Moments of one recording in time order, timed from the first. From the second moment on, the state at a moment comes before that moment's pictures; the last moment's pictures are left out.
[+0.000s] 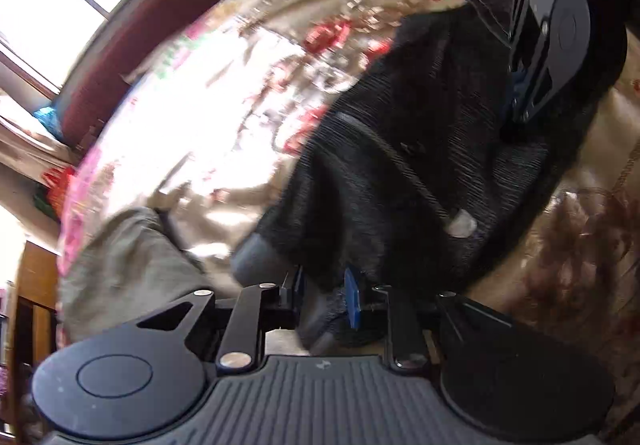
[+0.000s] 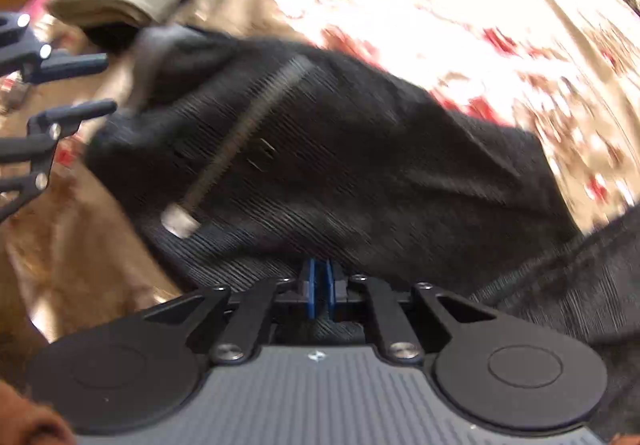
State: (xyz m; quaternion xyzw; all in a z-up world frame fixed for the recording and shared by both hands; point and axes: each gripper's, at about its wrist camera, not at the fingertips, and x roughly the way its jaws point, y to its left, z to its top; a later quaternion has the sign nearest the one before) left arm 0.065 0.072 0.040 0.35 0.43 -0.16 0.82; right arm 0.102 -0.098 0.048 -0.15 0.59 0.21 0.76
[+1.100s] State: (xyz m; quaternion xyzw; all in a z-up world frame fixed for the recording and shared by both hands) left arm 0.154 -0.199 0.021 0.28 0.41 -0.24 0.83; right arm 0.338 -0.348 0.057 -0.47 0.49 0.35 0.65
